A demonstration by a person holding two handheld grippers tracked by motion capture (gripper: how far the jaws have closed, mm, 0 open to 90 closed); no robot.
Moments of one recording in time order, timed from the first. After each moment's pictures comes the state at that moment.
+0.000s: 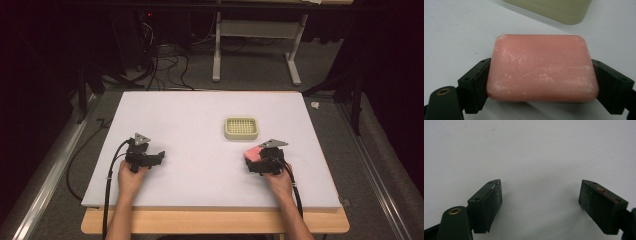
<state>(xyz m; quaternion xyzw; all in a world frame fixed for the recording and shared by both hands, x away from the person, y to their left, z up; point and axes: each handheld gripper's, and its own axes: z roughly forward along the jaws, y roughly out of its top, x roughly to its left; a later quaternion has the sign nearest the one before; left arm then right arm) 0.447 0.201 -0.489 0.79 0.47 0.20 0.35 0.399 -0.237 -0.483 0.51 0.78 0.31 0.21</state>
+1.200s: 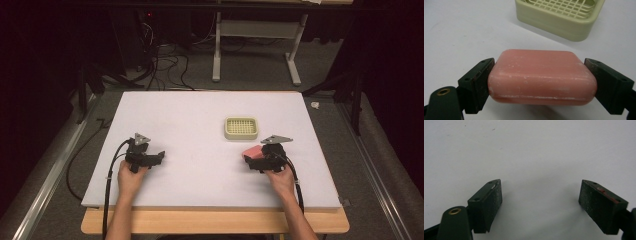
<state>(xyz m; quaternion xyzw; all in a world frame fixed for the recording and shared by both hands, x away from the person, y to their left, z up) 0.447 0.201 -0.489 0.79 0.47 0.20 0.35 0.395 -0.235 -0.456 0.49 0.77 0.34 0.19</state>
